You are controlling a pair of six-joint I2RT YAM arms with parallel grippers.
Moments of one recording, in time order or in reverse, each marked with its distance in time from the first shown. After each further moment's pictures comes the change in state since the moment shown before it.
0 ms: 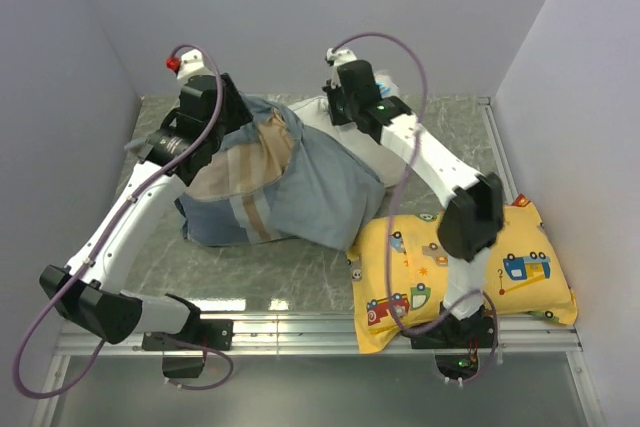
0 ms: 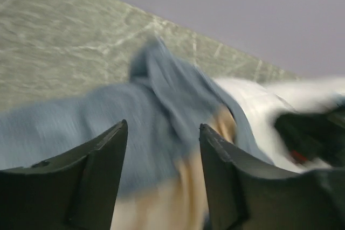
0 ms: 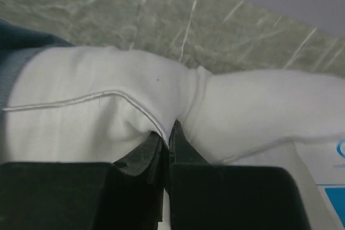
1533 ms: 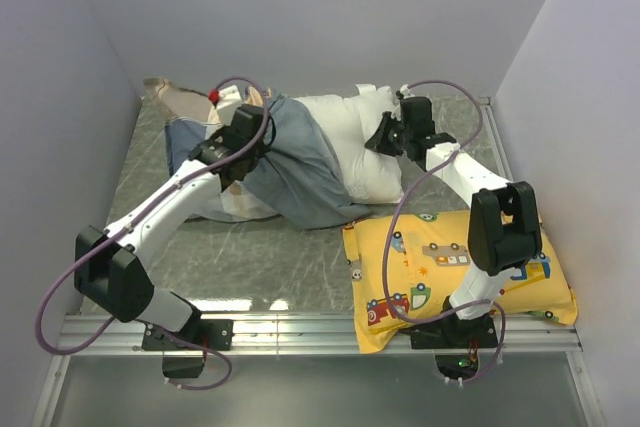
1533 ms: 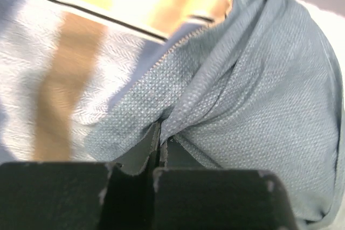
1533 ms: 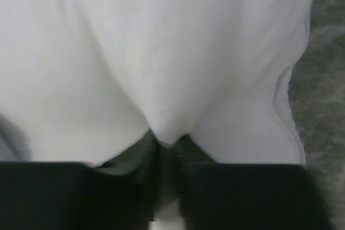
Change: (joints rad) left arm -0.118 0.148 -0.195 0.048 -0.139 -0.123; right arm -0.312 -0.126 -0.583 0.293 -0.338 0.399
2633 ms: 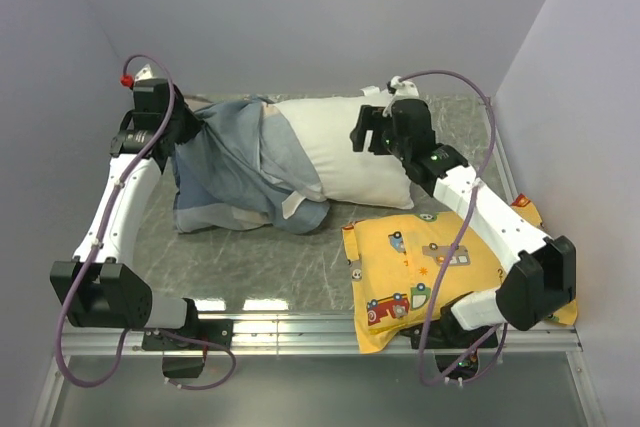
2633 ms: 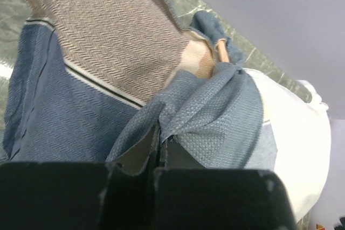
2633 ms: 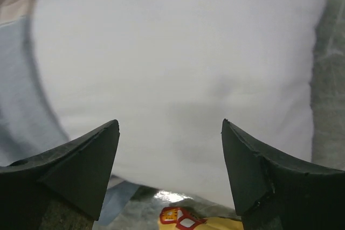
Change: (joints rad) left arm 0.523 -0.107 0.046 -0.004 0.538 0.036; right arm 0.169 -0.298 -0.024 -0.089 0.311 -0.098
